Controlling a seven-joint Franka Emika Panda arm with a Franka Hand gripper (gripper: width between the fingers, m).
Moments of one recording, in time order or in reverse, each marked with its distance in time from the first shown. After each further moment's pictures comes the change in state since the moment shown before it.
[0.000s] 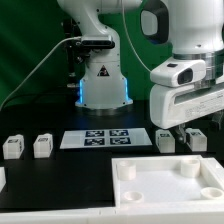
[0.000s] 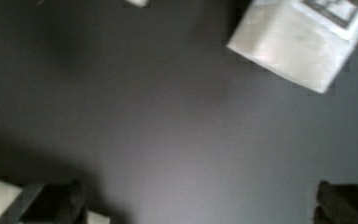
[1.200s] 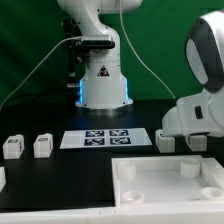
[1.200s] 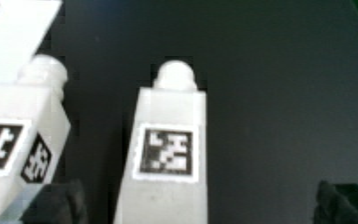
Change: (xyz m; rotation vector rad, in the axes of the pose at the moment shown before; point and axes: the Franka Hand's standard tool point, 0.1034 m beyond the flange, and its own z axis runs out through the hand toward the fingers) arm -0.027 -0.036 0.018 0.138 -1.021 0.326
